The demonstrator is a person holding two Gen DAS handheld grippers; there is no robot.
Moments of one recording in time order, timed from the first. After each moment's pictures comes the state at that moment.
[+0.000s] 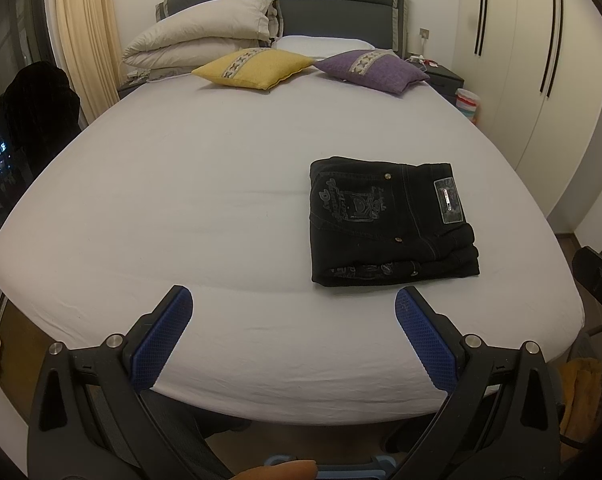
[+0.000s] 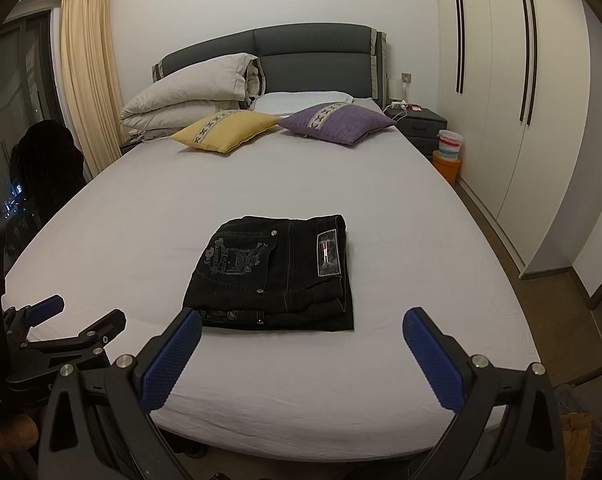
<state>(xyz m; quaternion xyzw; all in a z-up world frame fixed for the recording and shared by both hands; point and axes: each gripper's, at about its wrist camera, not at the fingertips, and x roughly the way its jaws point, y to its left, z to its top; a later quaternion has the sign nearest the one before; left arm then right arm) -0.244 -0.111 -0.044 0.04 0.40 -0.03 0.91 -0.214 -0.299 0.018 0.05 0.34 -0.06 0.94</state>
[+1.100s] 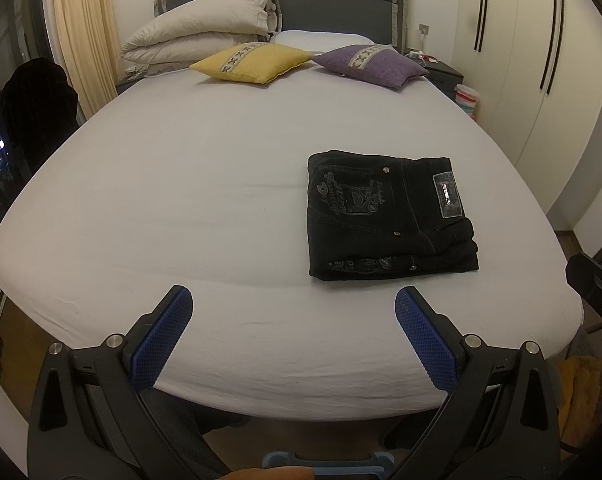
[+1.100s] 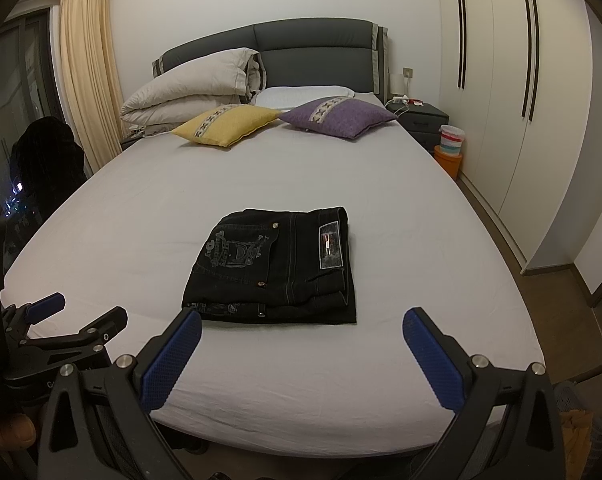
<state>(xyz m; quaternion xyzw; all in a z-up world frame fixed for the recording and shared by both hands) -0.247 -0.109 -0.050 0.03 0.41 -0.04 0.91 -0.216 -0.296 0.012 0.05 0.34 -0.06 0.94</state>
